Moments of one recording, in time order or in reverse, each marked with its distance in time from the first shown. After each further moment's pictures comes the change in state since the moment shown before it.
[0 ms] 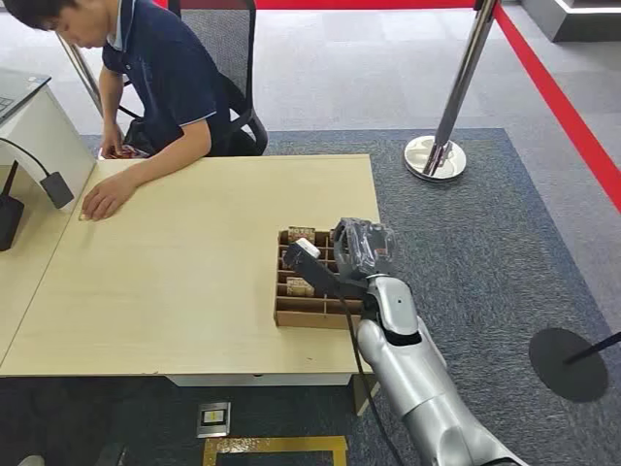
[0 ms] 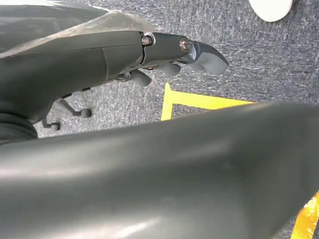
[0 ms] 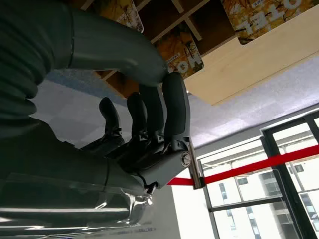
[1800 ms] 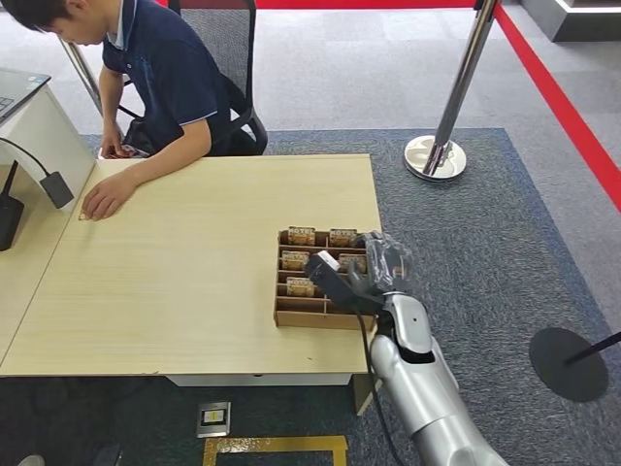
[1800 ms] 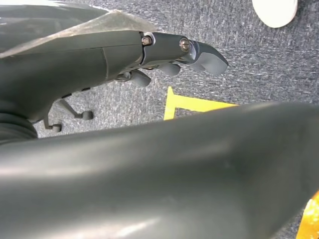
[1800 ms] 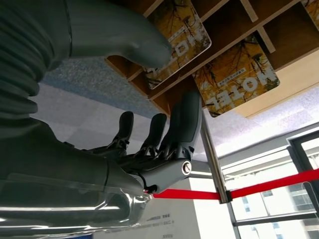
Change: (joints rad) left arm 0.000 0.000 0.039 0.000 -0.039 0.001 -0.006; right arm 0.091 -0.017 -0.068 -0.051 0.006 0.007 0.007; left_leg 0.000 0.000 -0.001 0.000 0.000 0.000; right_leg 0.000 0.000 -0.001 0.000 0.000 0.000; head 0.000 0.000
